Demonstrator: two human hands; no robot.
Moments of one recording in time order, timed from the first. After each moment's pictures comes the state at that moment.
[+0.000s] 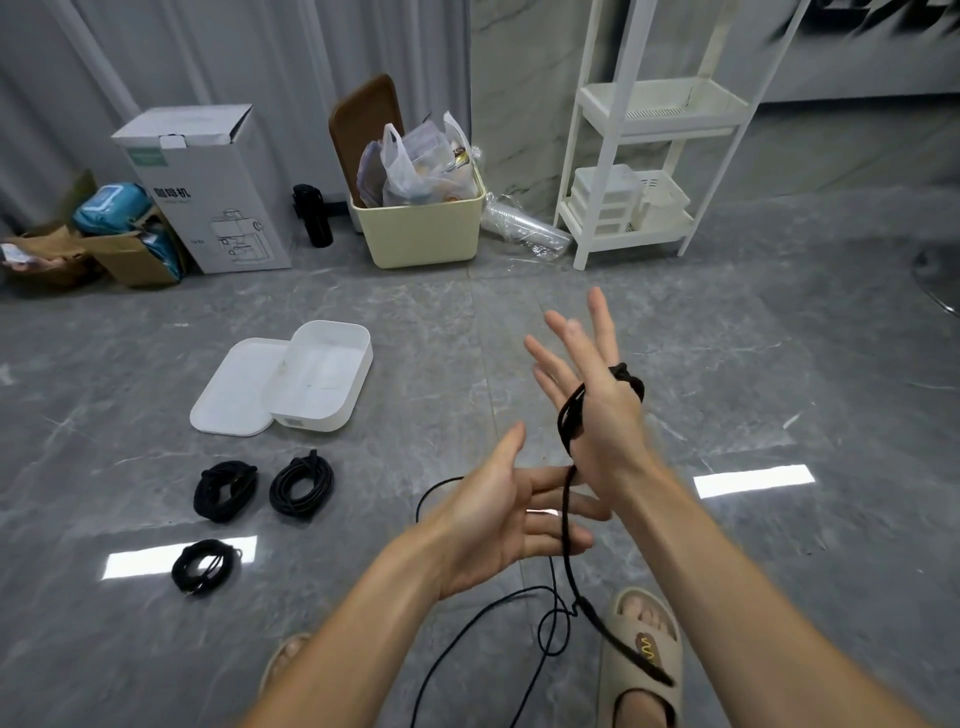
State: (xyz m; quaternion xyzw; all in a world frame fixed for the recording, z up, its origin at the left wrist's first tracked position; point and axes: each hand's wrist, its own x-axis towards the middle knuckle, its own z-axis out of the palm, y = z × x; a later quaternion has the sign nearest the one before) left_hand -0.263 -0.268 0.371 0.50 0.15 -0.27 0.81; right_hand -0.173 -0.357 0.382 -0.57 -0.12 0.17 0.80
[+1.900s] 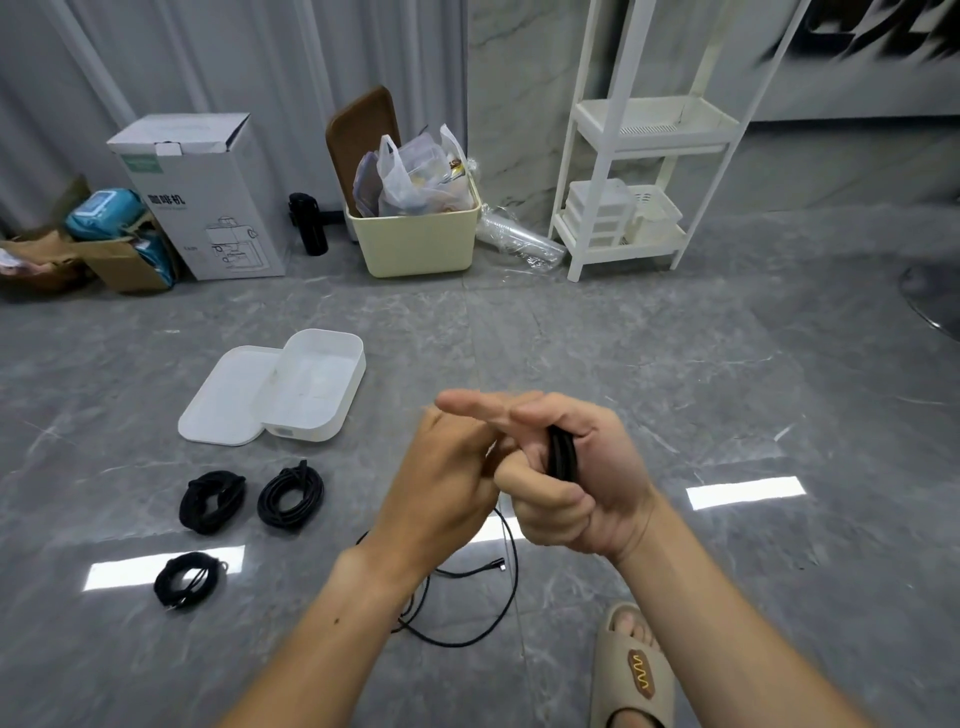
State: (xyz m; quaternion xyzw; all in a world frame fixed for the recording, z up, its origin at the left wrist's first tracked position) left_hand -0.256 -0.241 0.369 0.86 -0.05 0.18 0.47; right_hand -0.177 -0.368 0.392 -0.17 -0.27 0.70 0.64
